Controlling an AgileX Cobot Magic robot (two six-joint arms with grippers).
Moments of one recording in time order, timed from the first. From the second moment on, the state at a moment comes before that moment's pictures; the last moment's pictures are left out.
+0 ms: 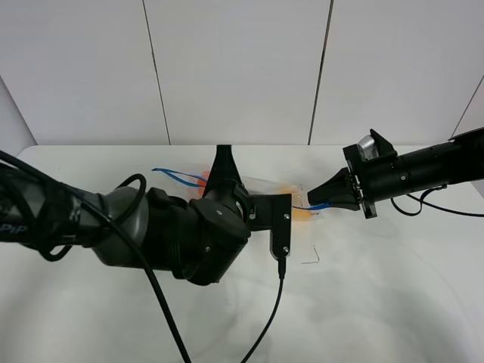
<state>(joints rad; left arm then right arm) -1.01 1.93 -1.05 1.56 0.69 -0.59 -0.06 1.91 -1.01 1.28 1.20 -0.88</state>
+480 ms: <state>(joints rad) -0.81 1.93 -1.05 1.56 0.67 -0.53 -0.06 1.91 -1.01 1.29 1.20 -0.88</state>
